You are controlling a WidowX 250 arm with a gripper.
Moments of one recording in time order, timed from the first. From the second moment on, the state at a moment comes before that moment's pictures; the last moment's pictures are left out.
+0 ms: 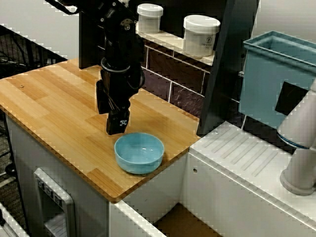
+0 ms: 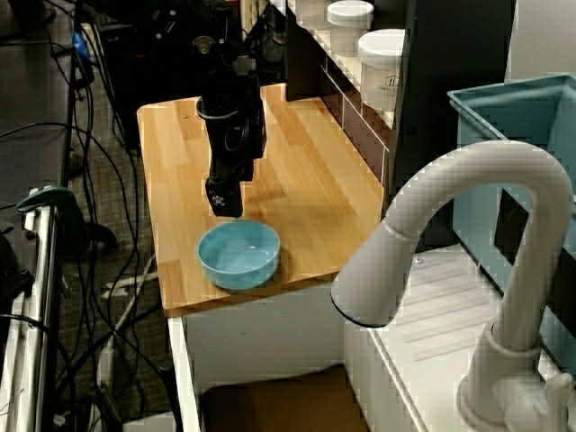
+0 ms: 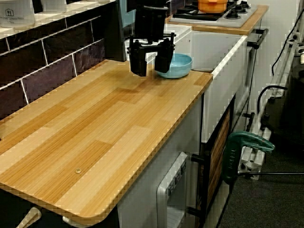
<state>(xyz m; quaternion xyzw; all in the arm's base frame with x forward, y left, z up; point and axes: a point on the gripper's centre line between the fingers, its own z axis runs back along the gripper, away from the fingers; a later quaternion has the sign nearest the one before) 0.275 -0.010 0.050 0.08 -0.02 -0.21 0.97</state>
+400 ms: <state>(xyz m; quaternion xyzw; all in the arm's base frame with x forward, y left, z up) 0.273 -0.022 0.051 0.08 -0.02 -0.21 0.97</state>
